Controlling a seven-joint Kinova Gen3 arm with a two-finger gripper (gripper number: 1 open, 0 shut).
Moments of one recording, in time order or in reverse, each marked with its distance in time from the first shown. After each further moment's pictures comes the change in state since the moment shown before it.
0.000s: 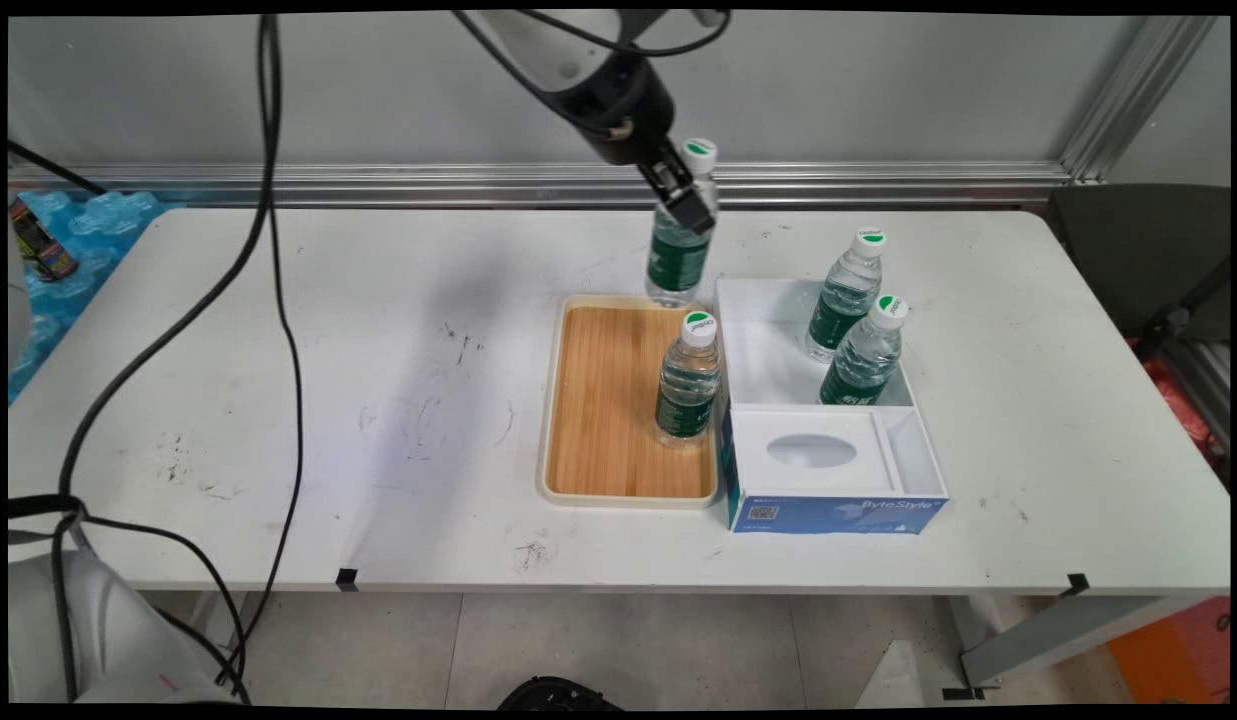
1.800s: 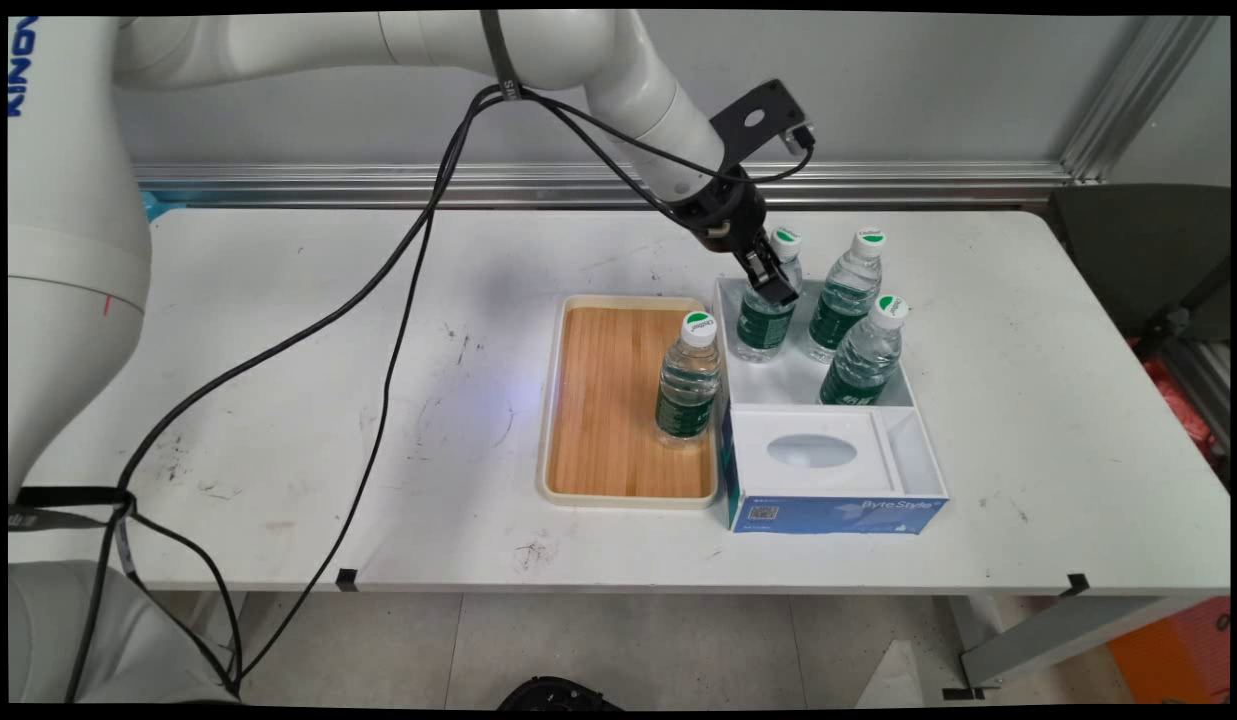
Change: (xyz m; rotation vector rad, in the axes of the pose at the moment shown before) arm 0.017 -0.003 0.159 -0.130 0.063 0.091
